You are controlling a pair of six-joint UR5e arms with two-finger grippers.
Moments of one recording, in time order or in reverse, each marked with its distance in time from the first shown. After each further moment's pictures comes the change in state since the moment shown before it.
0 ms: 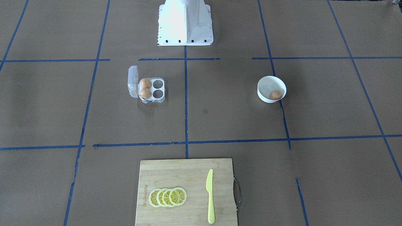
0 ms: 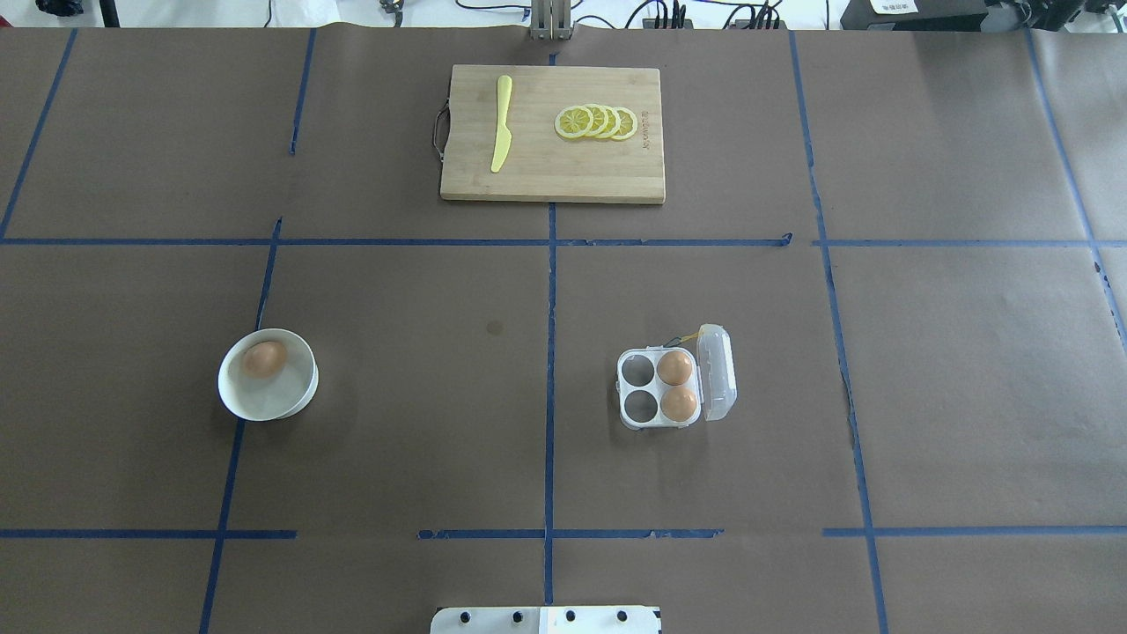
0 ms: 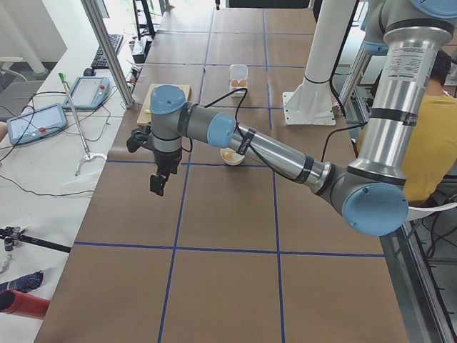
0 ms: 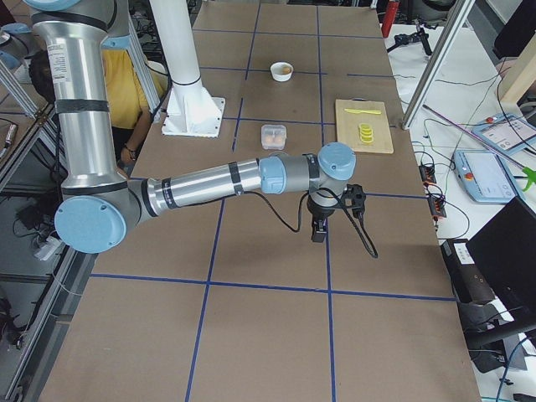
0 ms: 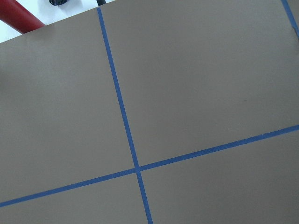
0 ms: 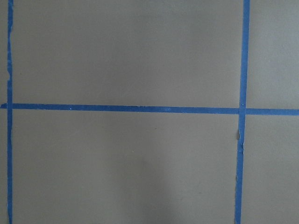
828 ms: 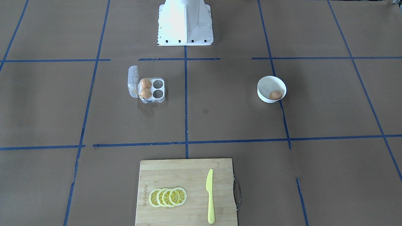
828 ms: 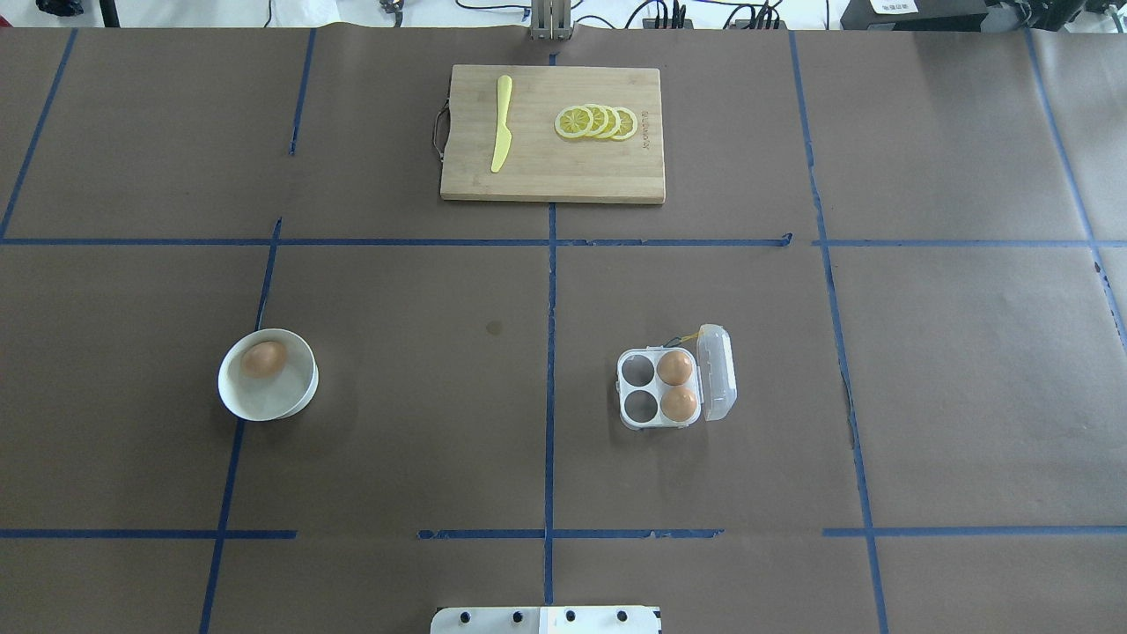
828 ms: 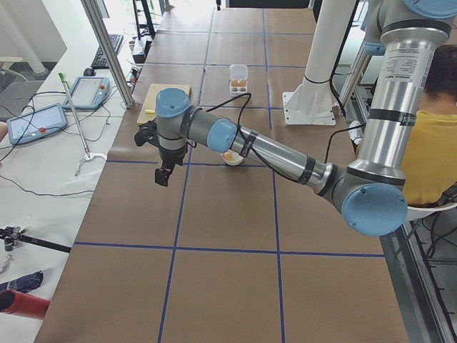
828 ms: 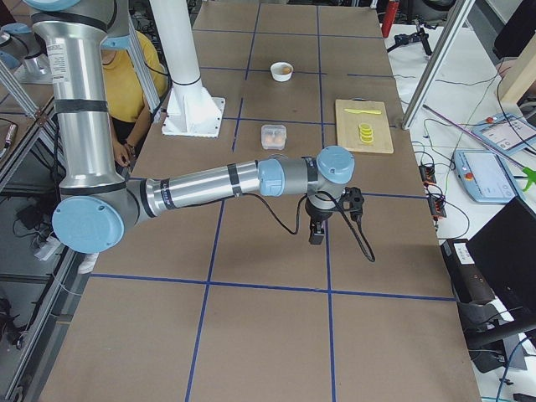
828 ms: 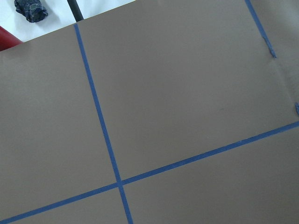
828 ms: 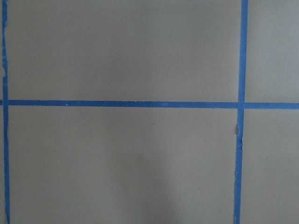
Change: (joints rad) left arm 0.102 0.035 -0.018 -0.119 -0.099 -0.051; right arm 0.000 -0.013 -0.003 0.000 0.006 -0.002
